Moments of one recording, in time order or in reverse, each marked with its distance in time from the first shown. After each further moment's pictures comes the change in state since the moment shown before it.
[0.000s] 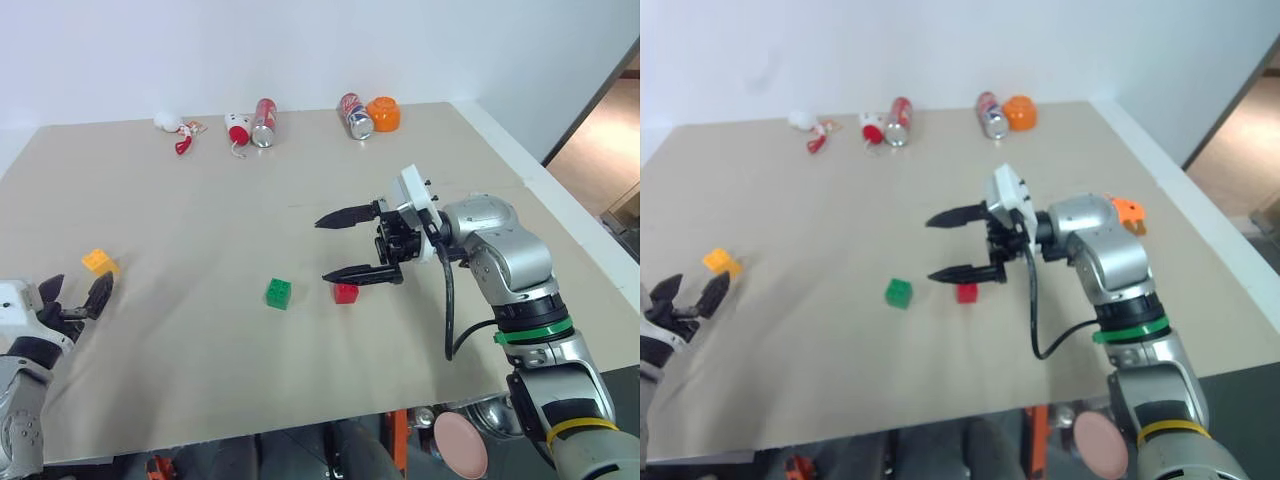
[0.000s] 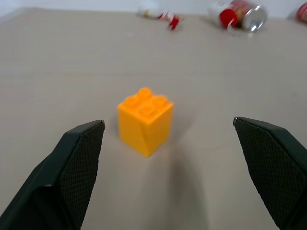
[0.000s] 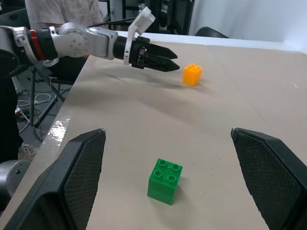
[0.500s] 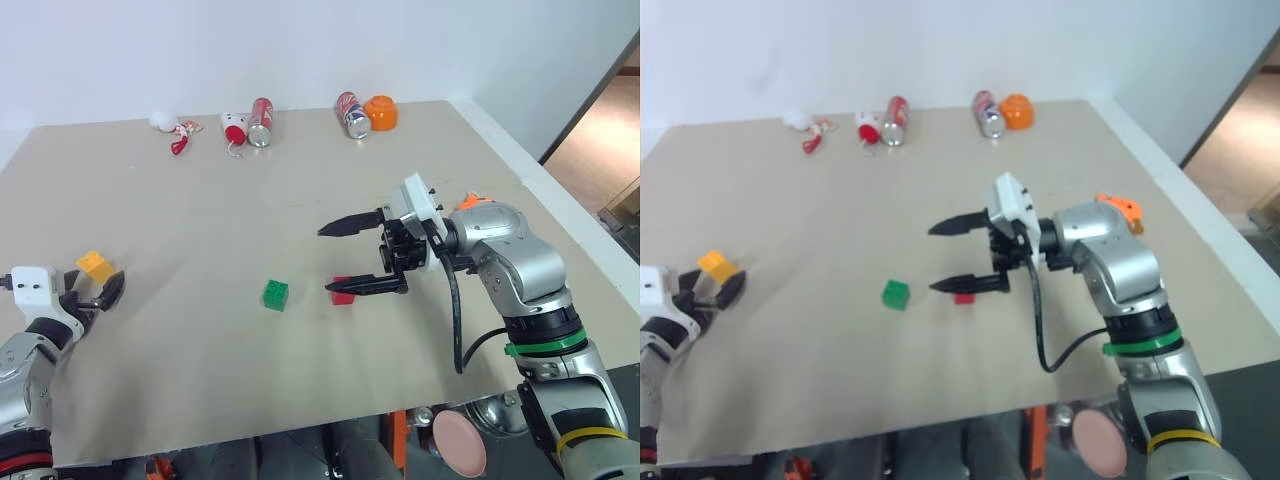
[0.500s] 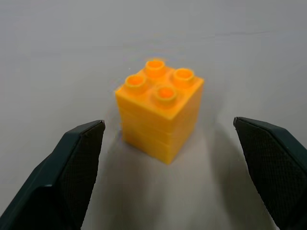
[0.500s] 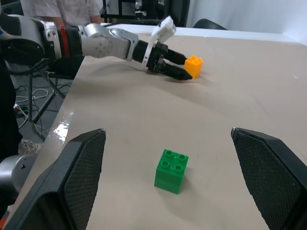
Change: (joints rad) left arm -0.183 0.069 -0.078 0.343 0.113 -0.103 -0.054; right arm 0.051 -0.040 -0.006 -0.133 0.026 0.064 -0.053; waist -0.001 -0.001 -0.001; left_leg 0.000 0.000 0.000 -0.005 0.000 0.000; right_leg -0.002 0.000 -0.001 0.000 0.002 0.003
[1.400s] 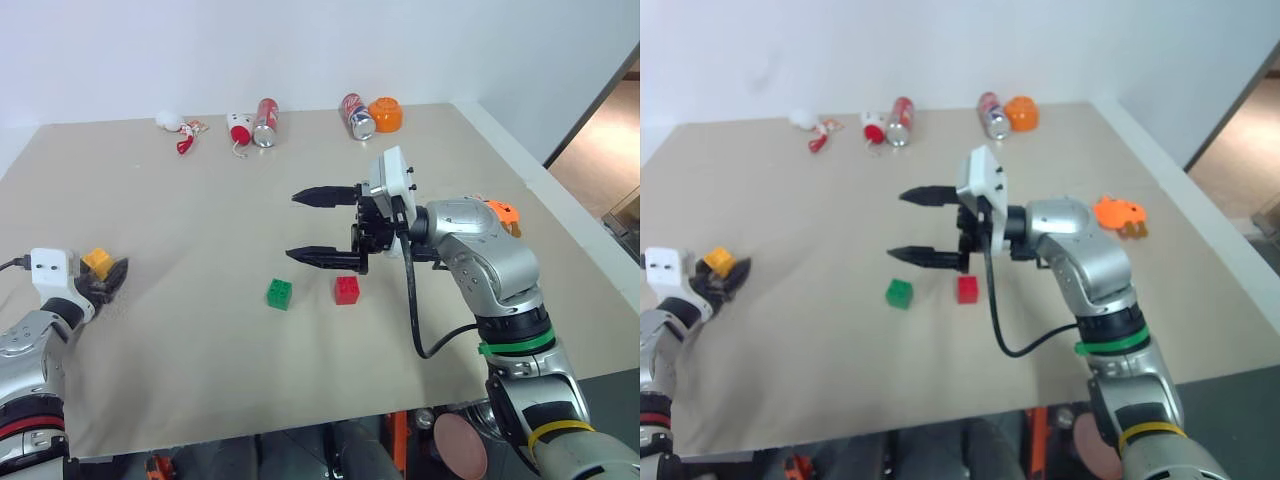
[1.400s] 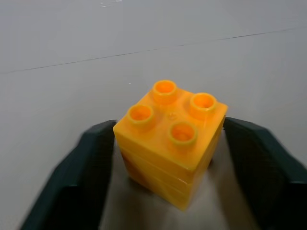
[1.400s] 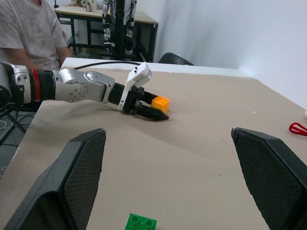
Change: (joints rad) left arm -0.156 0.034 -0.070 0.204 0.076 -0.103 -0.042; right arm -0.036 0.141 -0.002 -0.045 -0.006 0.034 -0.246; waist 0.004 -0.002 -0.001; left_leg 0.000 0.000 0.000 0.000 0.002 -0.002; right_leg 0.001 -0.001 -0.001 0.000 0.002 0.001
